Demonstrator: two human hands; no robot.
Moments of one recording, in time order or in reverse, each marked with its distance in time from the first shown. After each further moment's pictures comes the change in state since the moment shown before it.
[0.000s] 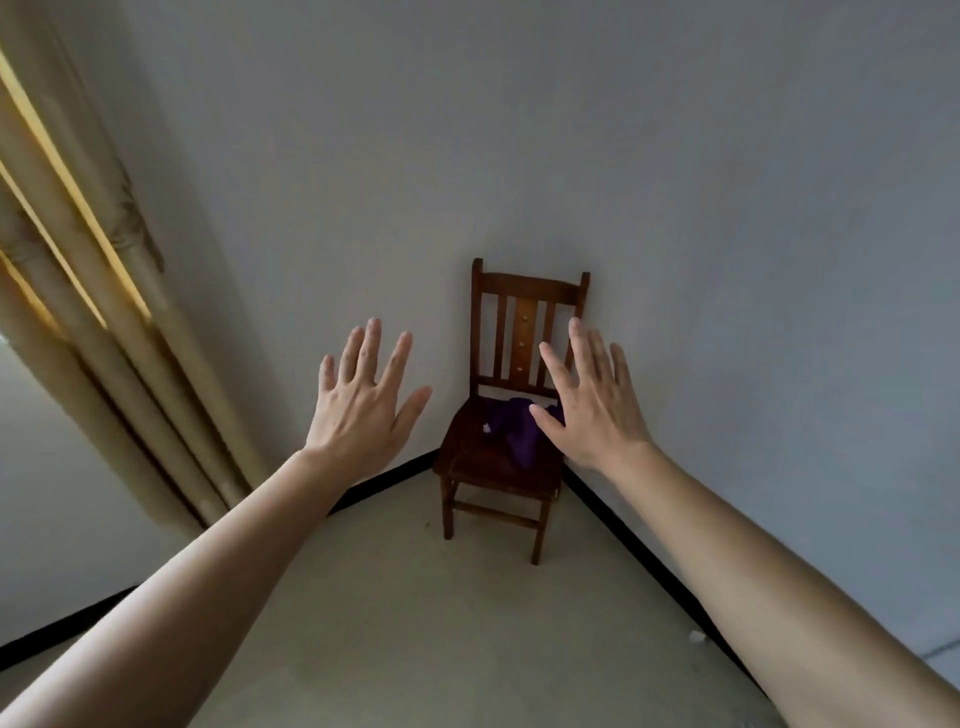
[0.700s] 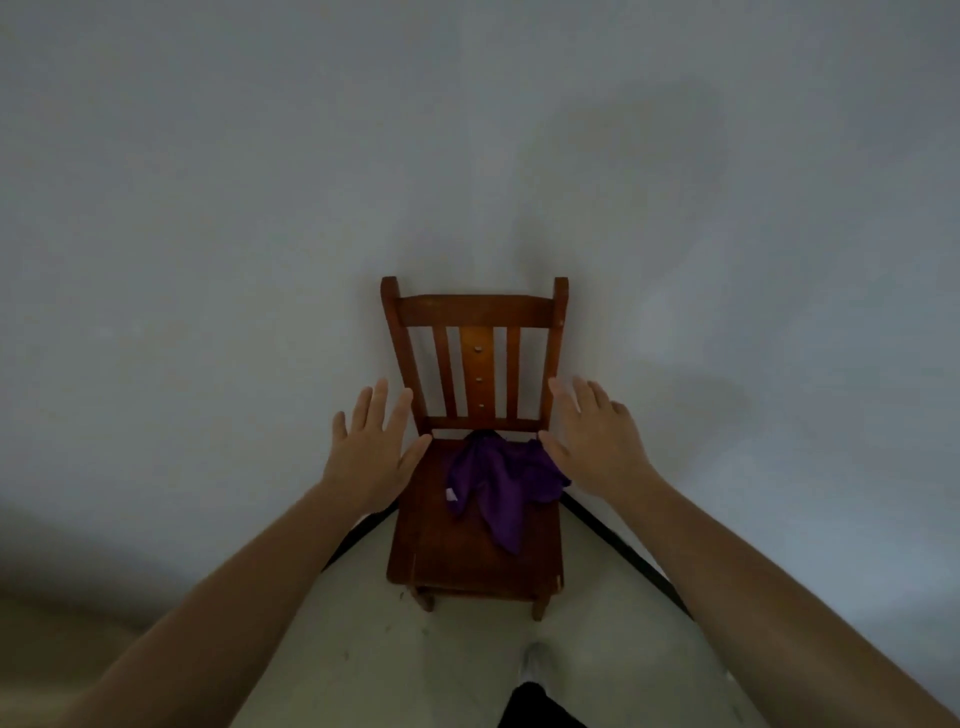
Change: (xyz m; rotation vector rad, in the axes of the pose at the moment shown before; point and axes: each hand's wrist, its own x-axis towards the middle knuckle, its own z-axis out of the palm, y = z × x) left_hand 0.413 -0.013 0.284 0.049 -0.418 0.130; right_hand 0.308 0.157 0.241 0.117 -0.305 0.226
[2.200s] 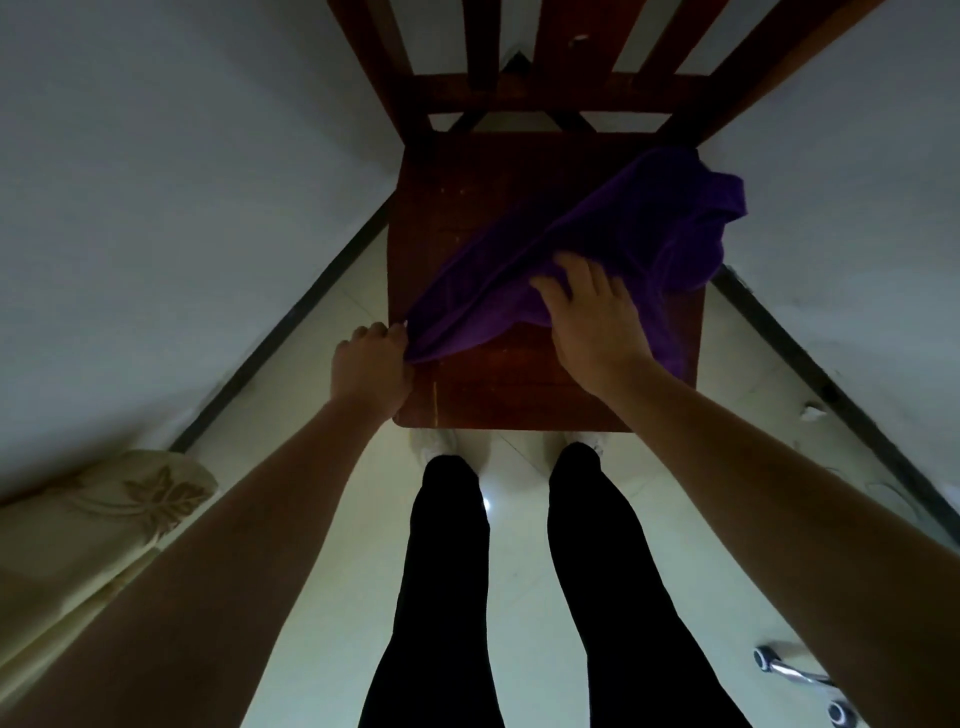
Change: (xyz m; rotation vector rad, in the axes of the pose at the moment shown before) left_hand 0.144 -0.114 0.450 -0.067 -0.602 -0.023; right_hand 0.138 -0.063 0.452 0.087 -0.403 -0.052
